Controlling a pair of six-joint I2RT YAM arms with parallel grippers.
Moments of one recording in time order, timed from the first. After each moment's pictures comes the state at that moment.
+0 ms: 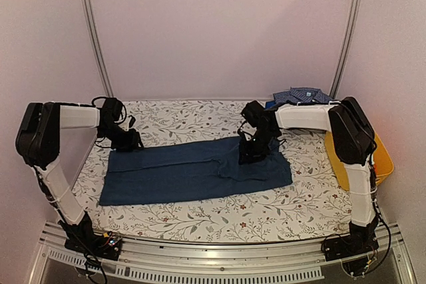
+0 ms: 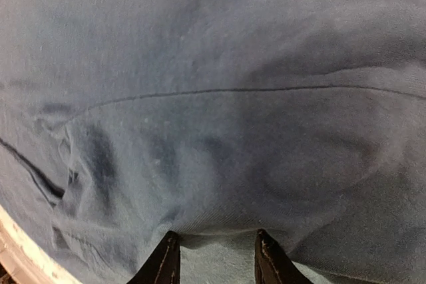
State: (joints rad) left arm -0.10 1.80 1.11 -0.49 0.24 -0.16; right arm 0.65 2.15 1.57 -0.73 -0.23 0.36
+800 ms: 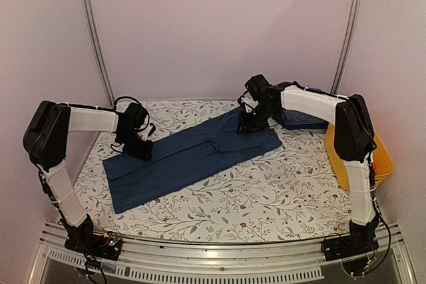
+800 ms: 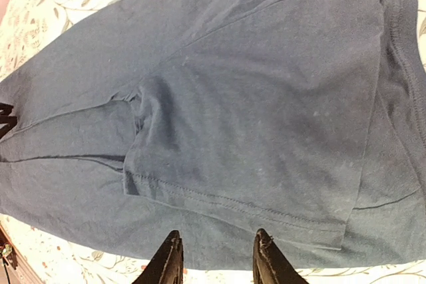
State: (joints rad) left arm -0.32 1.80 1.10 -0.53 -0.02 -0.04; right arm 0.59 2.22 1.90 -0.75 -0.17 0.30
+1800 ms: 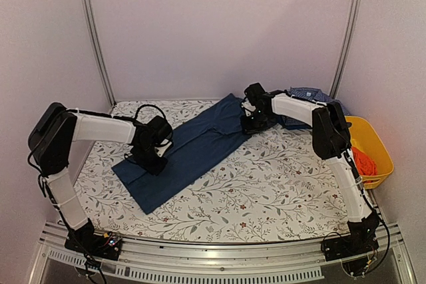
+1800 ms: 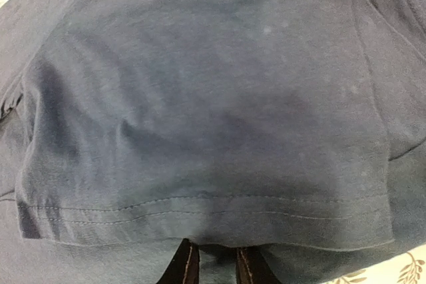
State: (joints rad) left arm -0.58 1.80 1.08 -0.65 -0.20 -0.06; right arm 0.52 2.54 2.19 -0.74 -0.05 0.19
